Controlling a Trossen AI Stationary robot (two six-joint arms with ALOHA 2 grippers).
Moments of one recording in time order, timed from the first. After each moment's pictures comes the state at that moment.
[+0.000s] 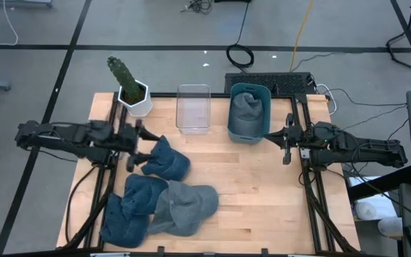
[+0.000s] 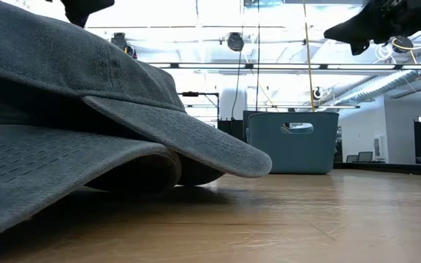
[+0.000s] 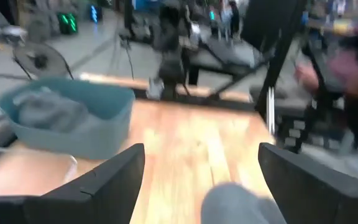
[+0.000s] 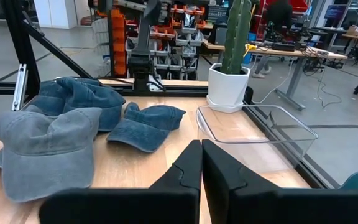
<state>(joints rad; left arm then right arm) -0.11 0.63 0.65 -0.21 -0.05 -0.16 -0.08 0.38 0.43 -0.17 0.07 -0.06</state>
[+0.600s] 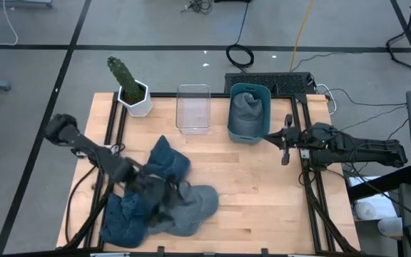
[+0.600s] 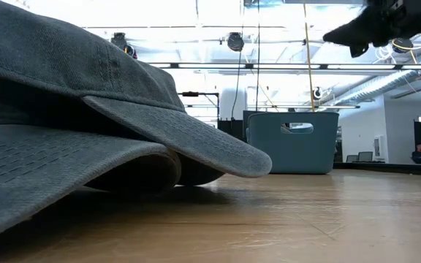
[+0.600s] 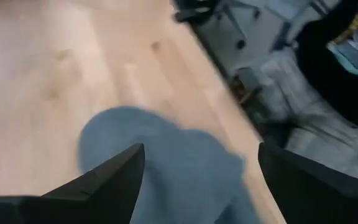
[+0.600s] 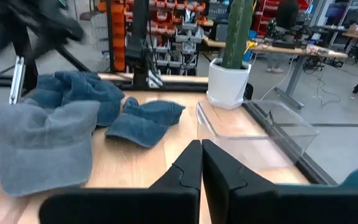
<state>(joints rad) -0.54 1.44 1.18 -0.47 0.00 -0.12 -0.08 0.38 0.40 -0.15 0.08 -0.06</state>
